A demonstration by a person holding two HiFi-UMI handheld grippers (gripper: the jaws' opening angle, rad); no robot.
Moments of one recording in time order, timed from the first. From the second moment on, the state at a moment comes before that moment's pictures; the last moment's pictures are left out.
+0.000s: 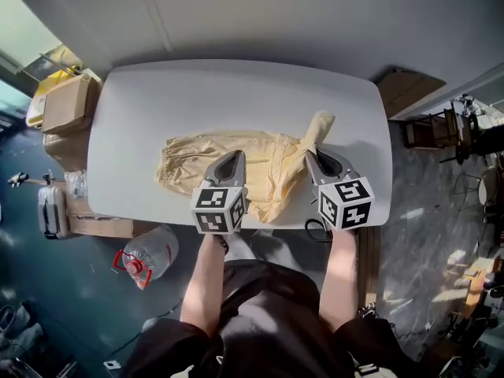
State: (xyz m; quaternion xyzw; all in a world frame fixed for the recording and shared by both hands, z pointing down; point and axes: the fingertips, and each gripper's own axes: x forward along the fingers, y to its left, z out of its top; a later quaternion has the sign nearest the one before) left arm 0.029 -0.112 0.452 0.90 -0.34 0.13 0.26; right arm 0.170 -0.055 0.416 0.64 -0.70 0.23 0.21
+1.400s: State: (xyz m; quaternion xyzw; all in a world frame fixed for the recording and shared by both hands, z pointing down) left arm -0.266 -0.190 0.502 0.80 -0.50 0.15 0.30; right arm -0.227 -0.139 0.580 0.25 -0.84 0.28 0.39
